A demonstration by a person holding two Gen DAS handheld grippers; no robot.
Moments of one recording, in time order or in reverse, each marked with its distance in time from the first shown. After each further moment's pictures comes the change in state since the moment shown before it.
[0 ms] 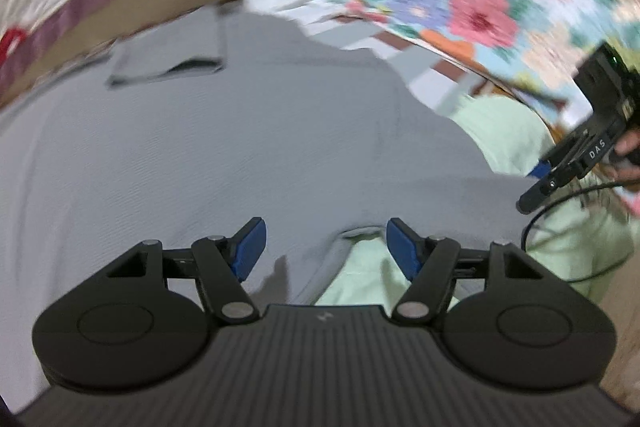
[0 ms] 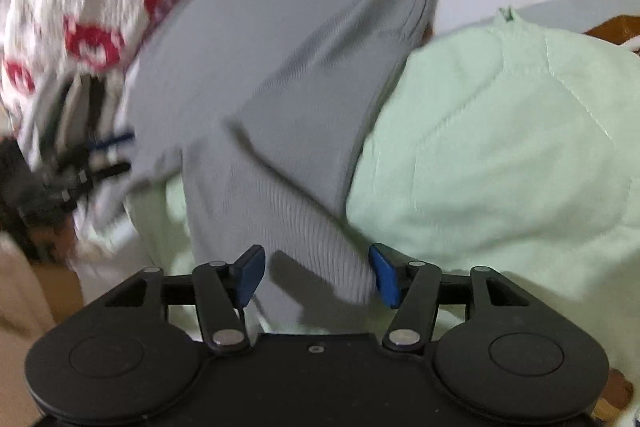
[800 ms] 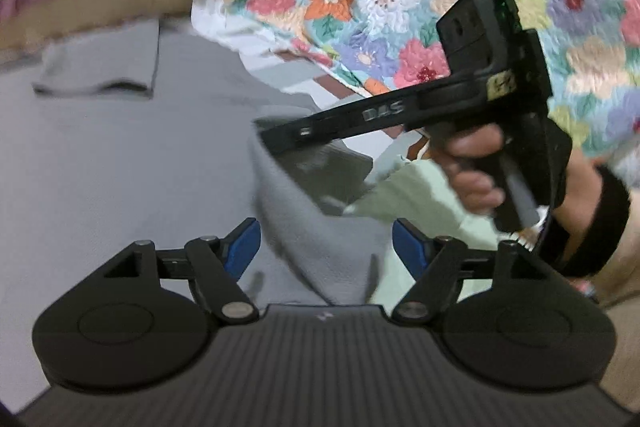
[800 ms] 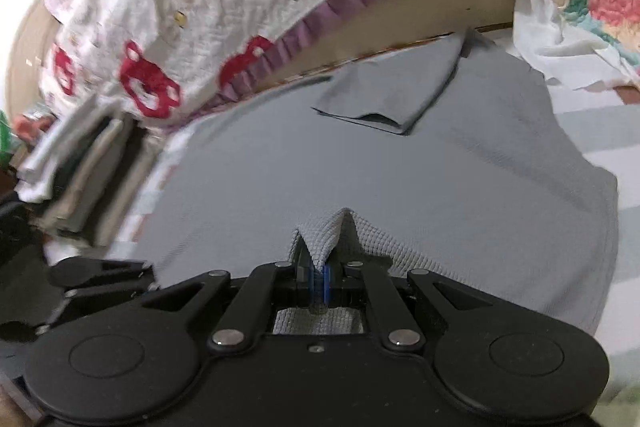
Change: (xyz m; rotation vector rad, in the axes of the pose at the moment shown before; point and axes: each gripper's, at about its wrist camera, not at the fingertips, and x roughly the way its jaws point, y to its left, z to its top) left arm 0.034 0.017 0.037 -0.209 -0.065 -0.256; right arm 0.056 0.104 0.145 -0.277 -0.306 0.005
